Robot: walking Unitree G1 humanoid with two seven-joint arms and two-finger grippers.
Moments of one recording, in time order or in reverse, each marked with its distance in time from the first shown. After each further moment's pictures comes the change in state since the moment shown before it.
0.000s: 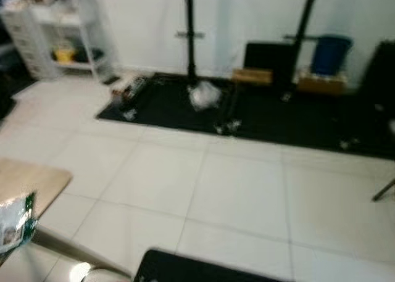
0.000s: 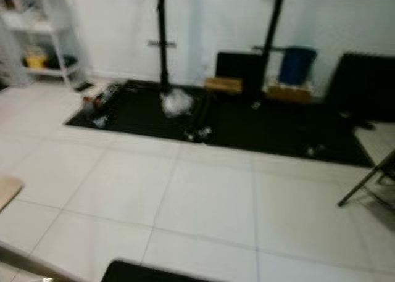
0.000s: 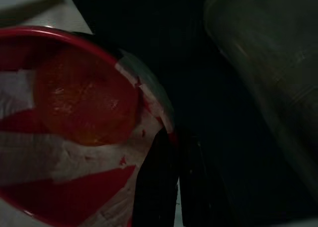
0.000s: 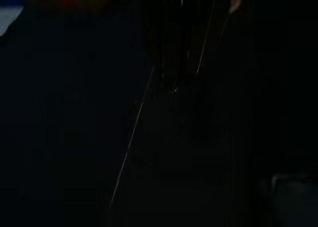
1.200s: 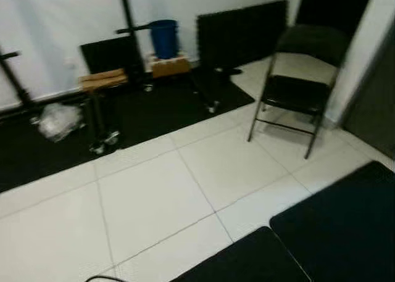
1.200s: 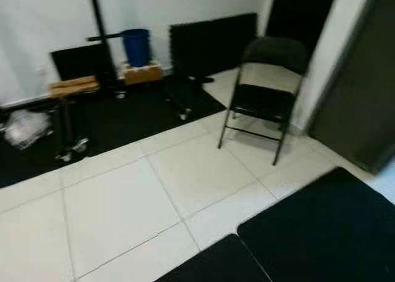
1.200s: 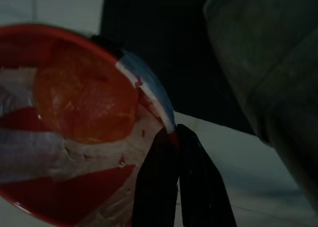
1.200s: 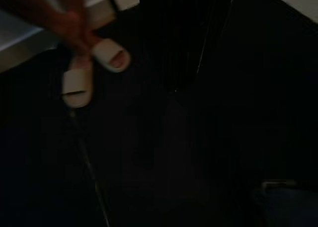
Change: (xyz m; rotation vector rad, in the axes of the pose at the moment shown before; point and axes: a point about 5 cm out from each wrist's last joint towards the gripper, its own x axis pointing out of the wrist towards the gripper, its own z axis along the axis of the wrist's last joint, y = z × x) left arm 0.000 0.001 0.009 0.065 -0.012 0.005; right arm 0.001 0.012 0.006 0.024 -0.016 0.017
